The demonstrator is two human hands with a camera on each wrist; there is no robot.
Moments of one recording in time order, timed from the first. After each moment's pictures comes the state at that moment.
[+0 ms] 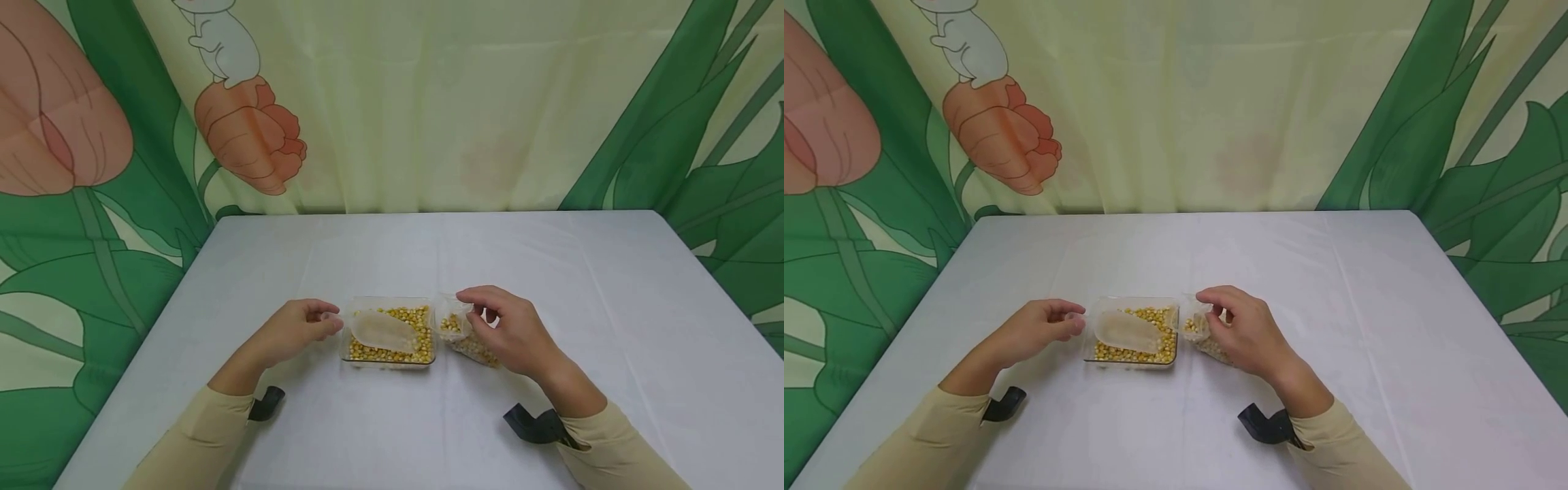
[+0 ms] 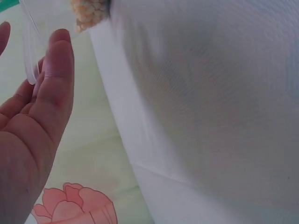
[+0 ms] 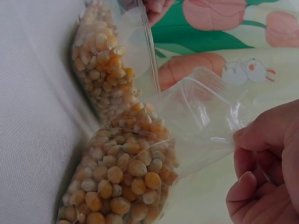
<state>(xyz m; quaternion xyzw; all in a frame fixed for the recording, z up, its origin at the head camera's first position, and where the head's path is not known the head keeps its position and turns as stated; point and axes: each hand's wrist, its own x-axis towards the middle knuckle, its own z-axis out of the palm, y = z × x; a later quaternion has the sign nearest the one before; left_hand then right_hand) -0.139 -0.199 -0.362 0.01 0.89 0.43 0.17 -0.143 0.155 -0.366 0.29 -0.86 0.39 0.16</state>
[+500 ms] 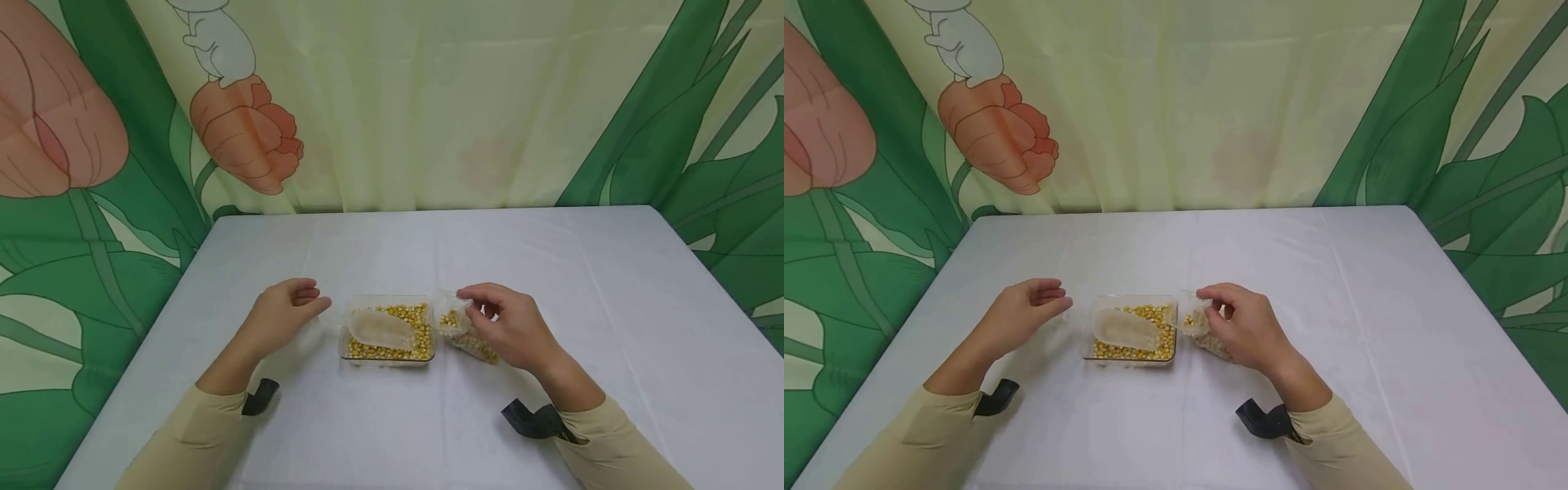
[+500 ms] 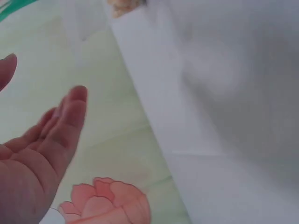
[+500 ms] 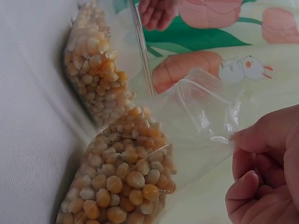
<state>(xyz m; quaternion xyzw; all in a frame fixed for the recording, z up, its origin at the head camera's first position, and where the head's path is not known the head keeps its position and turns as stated) -0.138 -0.199 -0.339 -0.03 0.92 0.39 0.08 -0.141 0.154 -0.361 0.23 -0.87 0.42 0.12</state>
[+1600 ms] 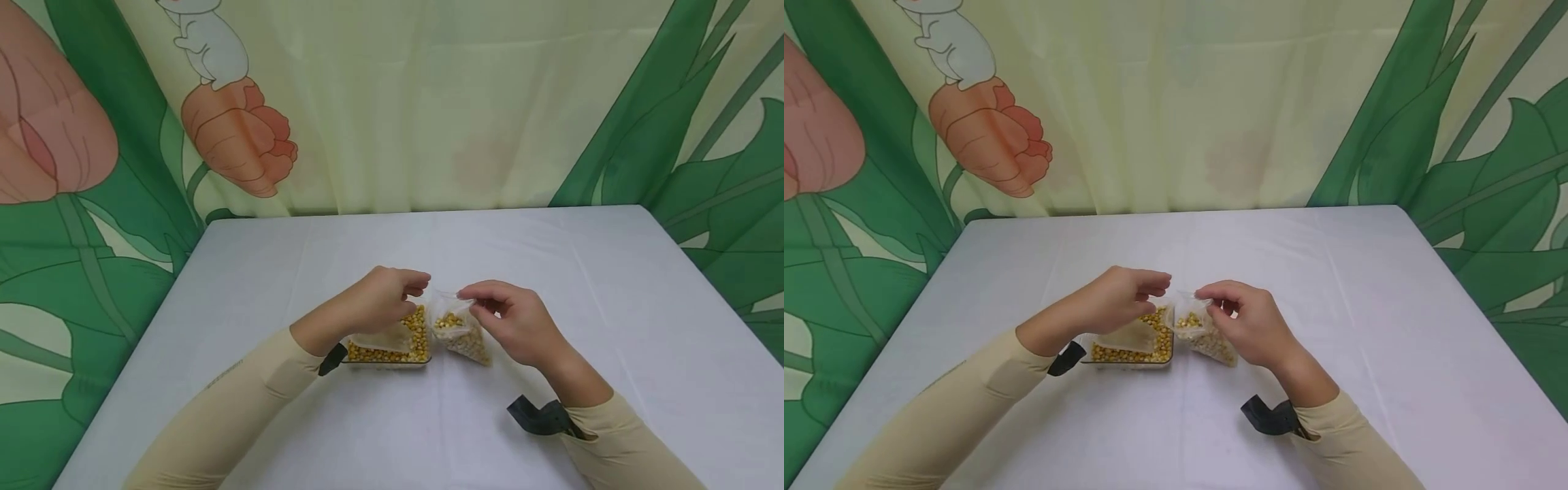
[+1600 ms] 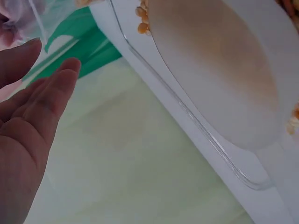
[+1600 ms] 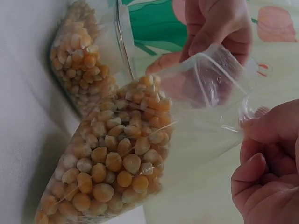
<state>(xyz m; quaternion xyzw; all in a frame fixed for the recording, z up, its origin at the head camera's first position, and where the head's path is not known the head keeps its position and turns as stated) -0.169 -0.078 -0.298 0.26 0.90 0.30 0.17 -0.141 0.161 -0.351 0.26 -0.82 0.49 0.11</state>
